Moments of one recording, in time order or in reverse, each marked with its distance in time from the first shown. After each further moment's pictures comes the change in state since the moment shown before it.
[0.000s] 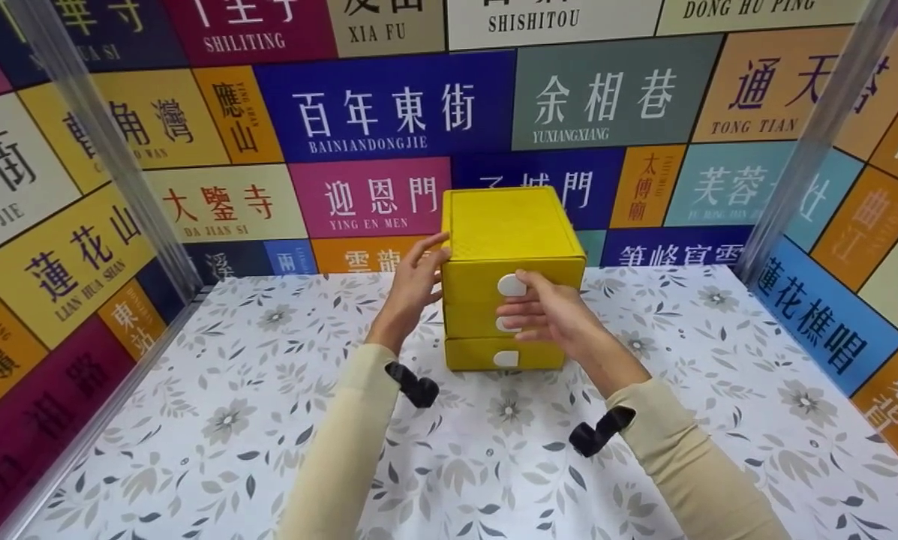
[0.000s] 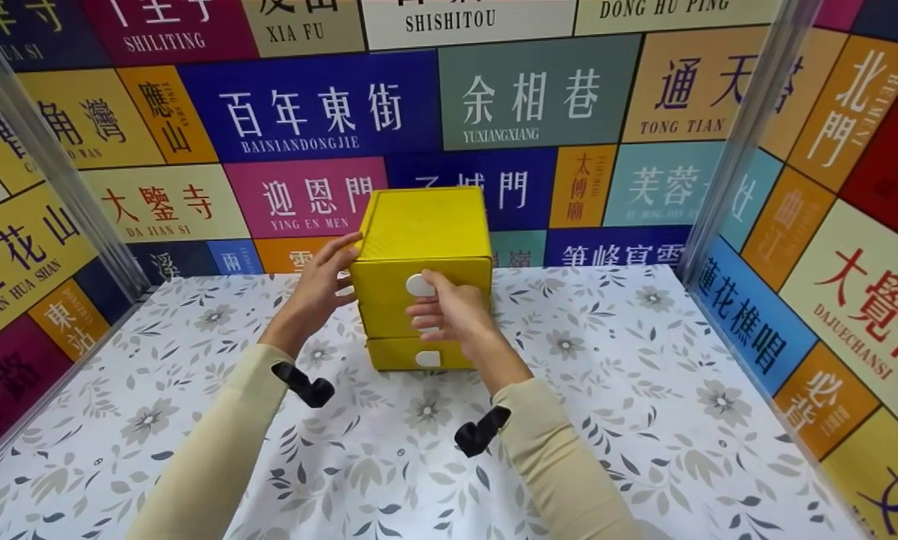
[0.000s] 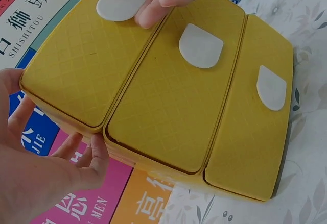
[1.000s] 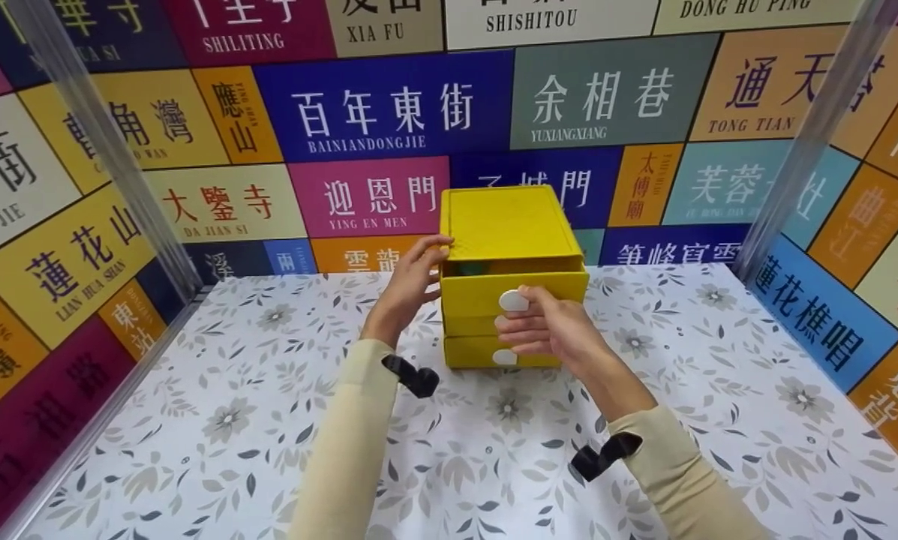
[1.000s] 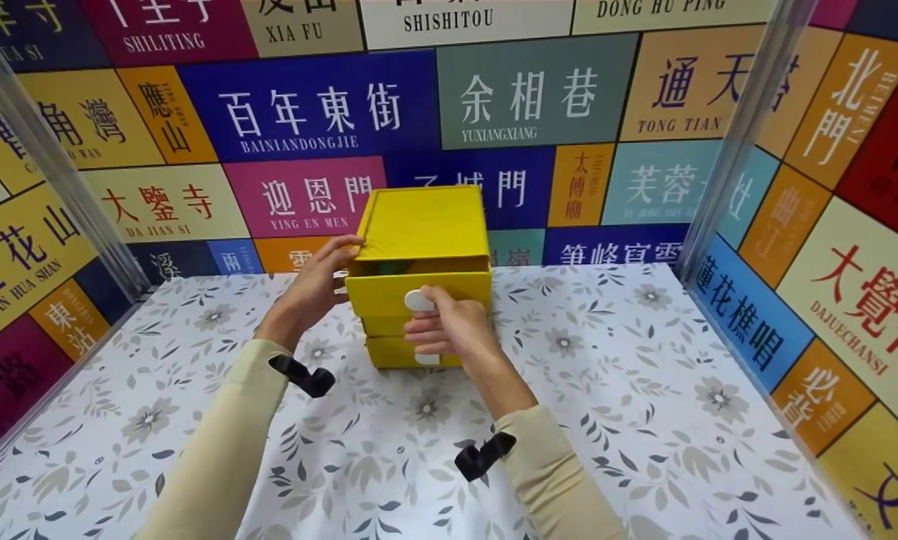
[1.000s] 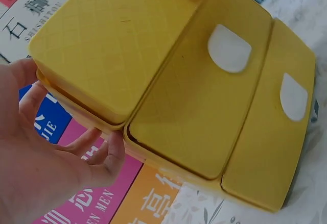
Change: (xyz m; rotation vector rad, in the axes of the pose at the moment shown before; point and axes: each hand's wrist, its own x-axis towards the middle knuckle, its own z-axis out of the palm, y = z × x) left_hand 0.002 0.003 -0.008 0.022 -0.103 -0.017; right_hand -0.020 0.018 0.002 0.071 -0.003 -0.049
